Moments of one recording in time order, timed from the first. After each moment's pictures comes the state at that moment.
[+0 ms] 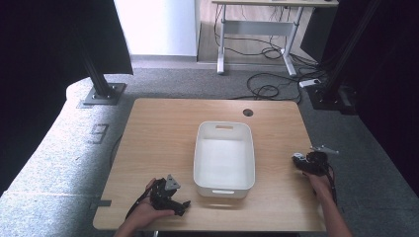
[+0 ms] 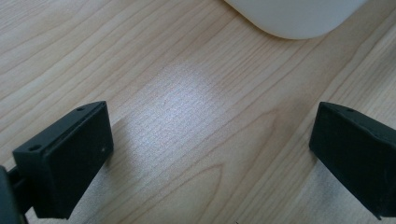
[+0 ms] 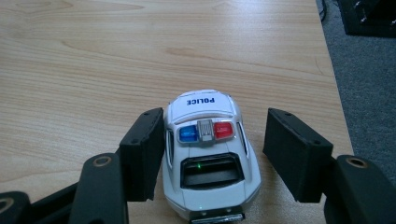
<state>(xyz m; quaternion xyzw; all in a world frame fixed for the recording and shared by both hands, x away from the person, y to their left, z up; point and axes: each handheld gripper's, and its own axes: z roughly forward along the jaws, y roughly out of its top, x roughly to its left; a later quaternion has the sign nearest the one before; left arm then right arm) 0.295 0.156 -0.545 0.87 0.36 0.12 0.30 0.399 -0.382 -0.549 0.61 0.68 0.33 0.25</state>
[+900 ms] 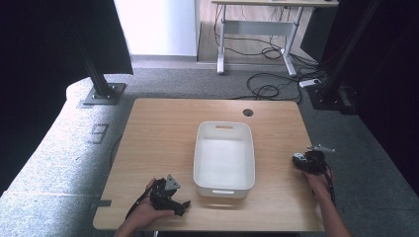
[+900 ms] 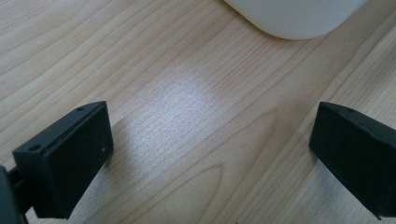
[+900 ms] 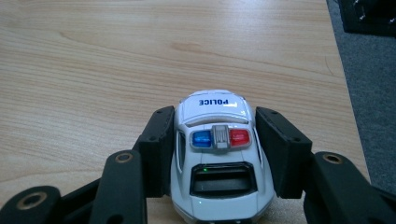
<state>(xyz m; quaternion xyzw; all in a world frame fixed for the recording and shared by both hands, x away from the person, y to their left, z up) 0.294 0.156 -0.545 0.87 0.36 0.12 0.30 0.403 -0.374 -0.548 0.61 0.69 0.31 0.25</state>
